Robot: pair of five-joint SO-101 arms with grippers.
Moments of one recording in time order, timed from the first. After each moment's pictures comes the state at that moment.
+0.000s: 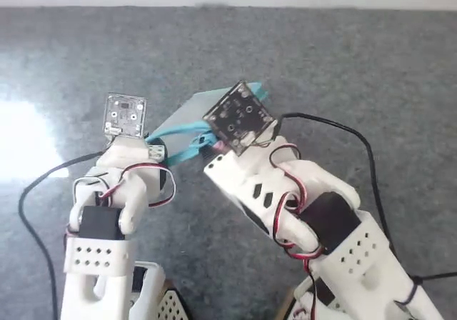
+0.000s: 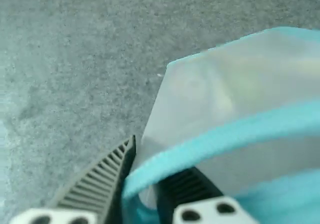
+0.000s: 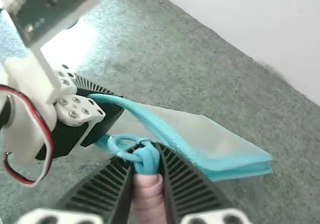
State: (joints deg) left arm -1.6 -62.6 60.2 57.5 2.0; right arm -48.0 -48.0 25.4 59.6 6.6
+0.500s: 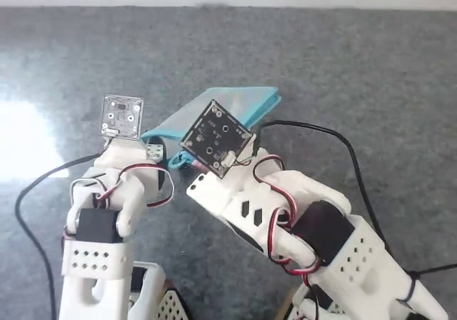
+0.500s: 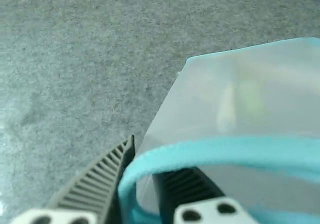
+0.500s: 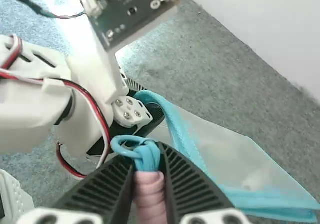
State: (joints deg) left arm -0.9 -63.1 59.8 57.5 1.5; right arm -57.2 -48.0 23.0 60.3 6.6
